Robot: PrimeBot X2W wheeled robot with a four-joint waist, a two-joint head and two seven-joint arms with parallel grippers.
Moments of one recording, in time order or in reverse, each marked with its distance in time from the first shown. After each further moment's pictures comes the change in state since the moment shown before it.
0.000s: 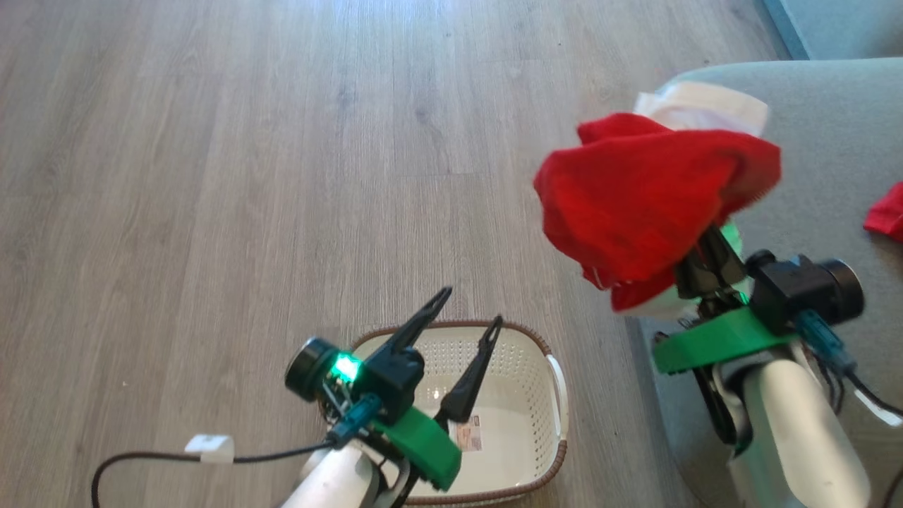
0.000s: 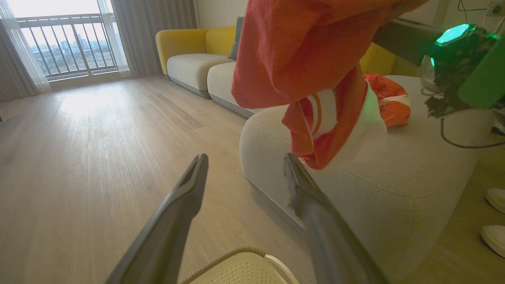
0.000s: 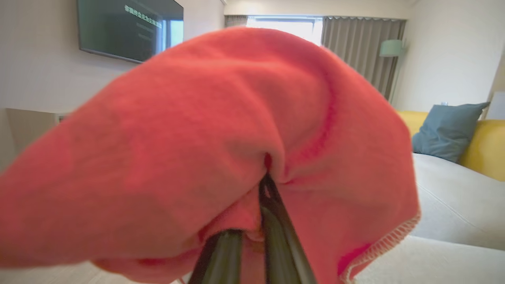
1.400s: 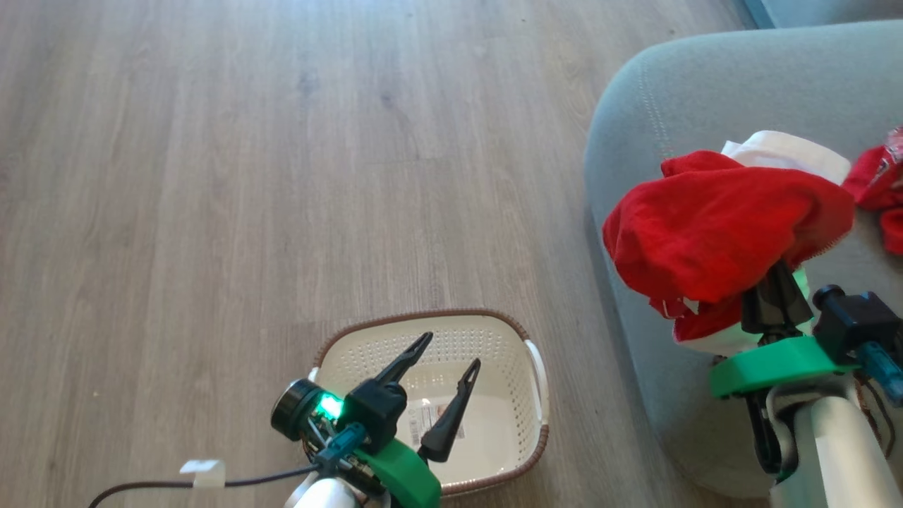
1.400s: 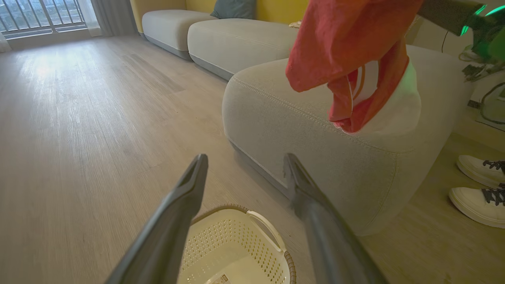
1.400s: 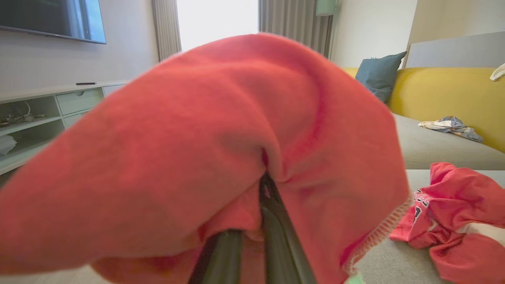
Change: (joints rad) left arm 0.102 0.000 0.074 0.072 0.050 -0.077 0.000; right arm 0.109 0.015 -0.194 0.024 0.015 0.000 0.000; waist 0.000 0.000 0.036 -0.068
